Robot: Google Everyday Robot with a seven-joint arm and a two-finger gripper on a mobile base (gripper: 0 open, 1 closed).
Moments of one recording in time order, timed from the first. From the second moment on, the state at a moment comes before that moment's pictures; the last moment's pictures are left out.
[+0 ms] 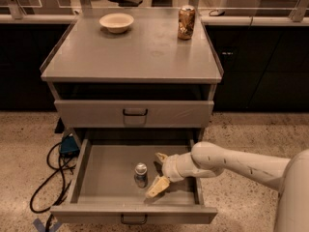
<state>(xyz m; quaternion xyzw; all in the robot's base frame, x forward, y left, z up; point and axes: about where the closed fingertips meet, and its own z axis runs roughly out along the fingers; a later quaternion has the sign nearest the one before) 0.541 0.007 0.438 -0.55 0.71 0.30 0.32</state>
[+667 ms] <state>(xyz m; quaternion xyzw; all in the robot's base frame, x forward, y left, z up) 0.543 0.011 0.424 -0.52 0.73 0.28 0.34</state>
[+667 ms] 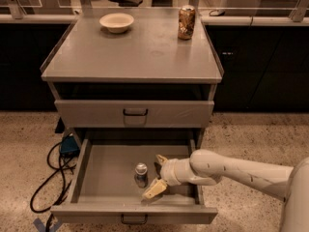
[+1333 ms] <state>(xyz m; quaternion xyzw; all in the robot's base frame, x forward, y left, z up) 0.539 0.069 0.403 -0.53 0.71 0.30 0.35</state>
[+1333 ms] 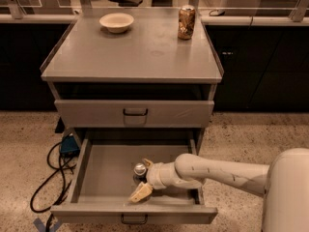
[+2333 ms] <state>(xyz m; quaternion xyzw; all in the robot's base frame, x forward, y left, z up) 0.539 0.069 0.403 -0.53 0.71 0.30 0.35</state>
